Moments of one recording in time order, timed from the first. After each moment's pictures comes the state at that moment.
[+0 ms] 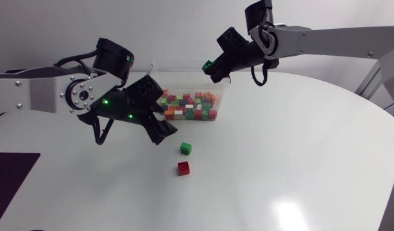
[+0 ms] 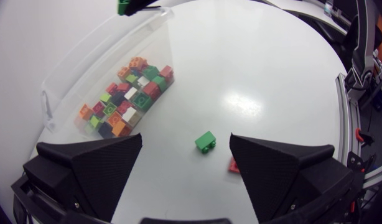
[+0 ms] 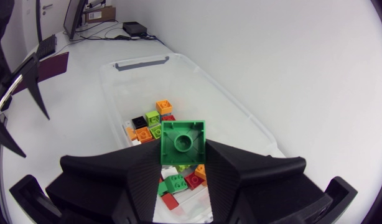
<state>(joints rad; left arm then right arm) -0.43 1.59 1.06 -0.32 0.27 0.53 0.31 2.09 1.73 -0.26 -0.41 -0.51</state>
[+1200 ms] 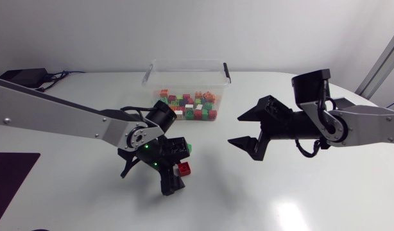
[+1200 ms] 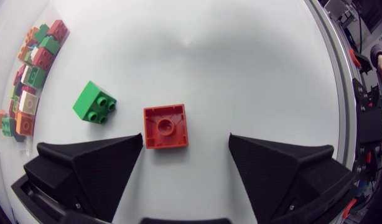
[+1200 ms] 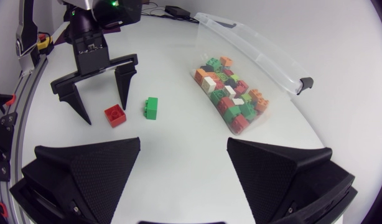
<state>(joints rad) -0.60 1.89 0.99 -0.36 0.28 0.73 0.26 1.51 0.75 0.01 -0.54 -0.70</state>
